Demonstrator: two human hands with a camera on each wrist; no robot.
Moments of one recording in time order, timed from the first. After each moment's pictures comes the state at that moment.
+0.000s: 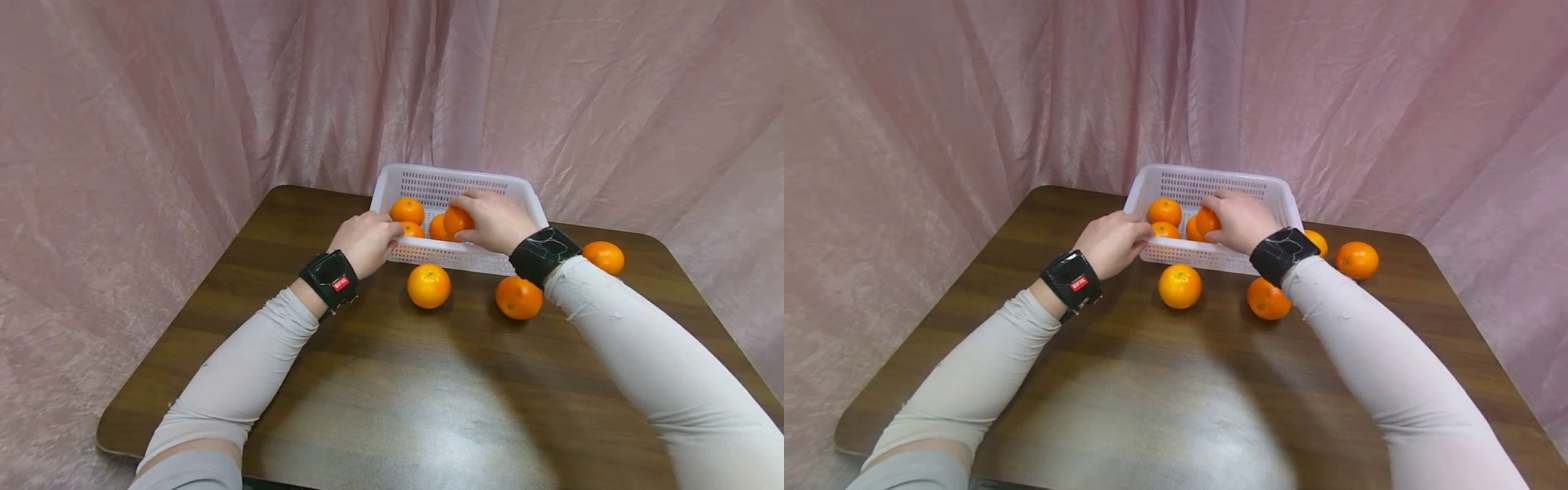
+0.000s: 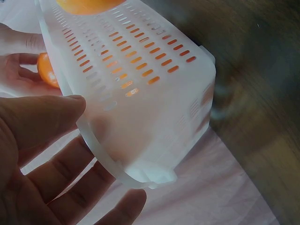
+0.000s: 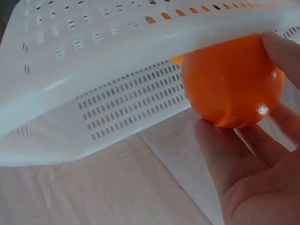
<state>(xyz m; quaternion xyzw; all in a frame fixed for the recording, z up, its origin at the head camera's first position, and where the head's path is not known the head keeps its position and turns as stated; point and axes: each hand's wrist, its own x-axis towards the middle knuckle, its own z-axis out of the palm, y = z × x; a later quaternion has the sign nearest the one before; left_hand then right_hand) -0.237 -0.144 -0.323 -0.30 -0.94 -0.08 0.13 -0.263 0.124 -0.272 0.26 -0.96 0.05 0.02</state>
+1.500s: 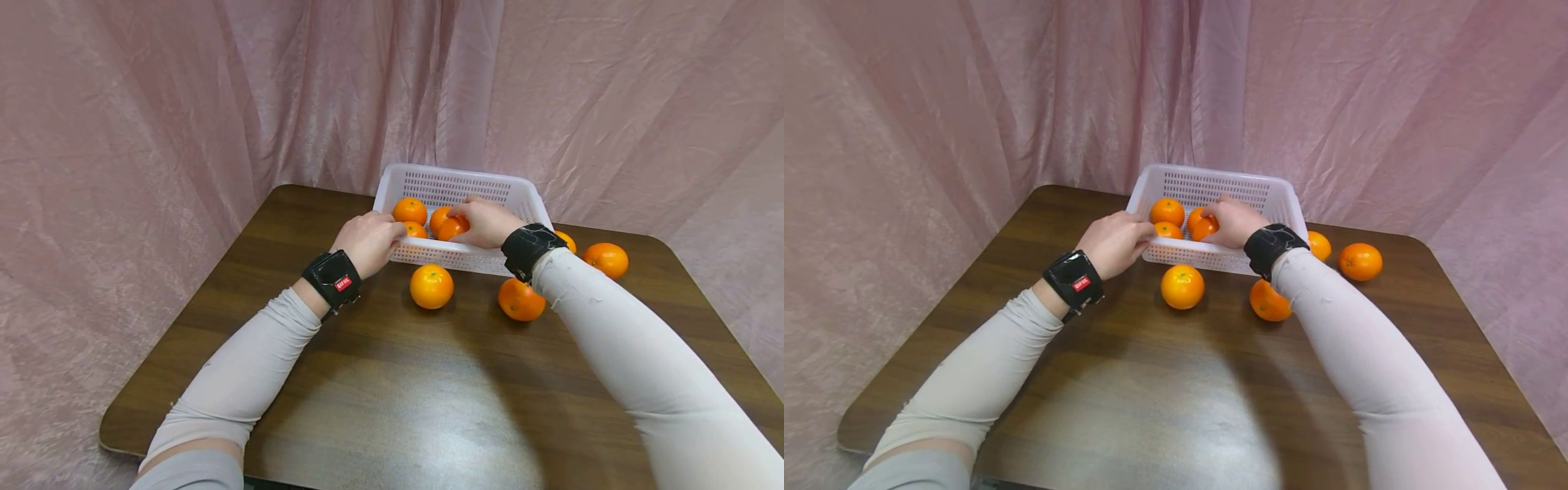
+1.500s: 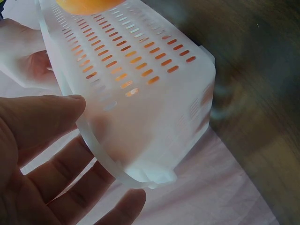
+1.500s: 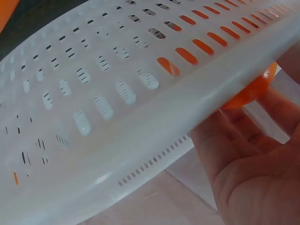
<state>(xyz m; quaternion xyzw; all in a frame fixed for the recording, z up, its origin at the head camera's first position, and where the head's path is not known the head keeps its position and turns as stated) -0.240 -0.146 -0.325 -0.30 -0.94 -0.09 0.14 -0.287 0.119 -0.292 0.23 -0.97 0.09 -0.07</state>
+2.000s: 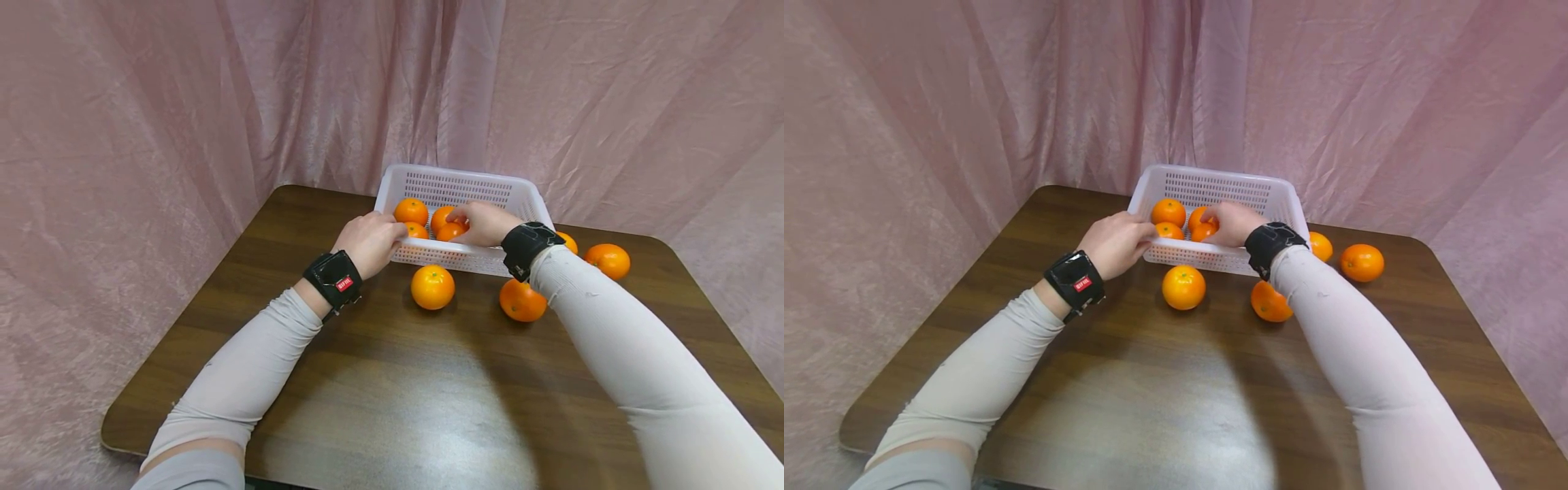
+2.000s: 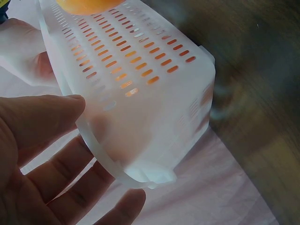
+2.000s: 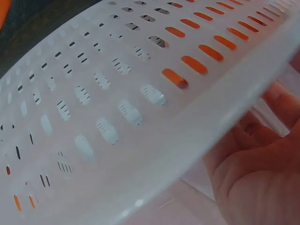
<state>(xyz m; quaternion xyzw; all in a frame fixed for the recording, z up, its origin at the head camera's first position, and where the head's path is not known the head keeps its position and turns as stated) -0.239 -0.146 -0.326 -0.30 -0.94 -0.09 0.14 -0.301 0.121 -0.296 0.26 -0.95 0.14 -0.10</state>
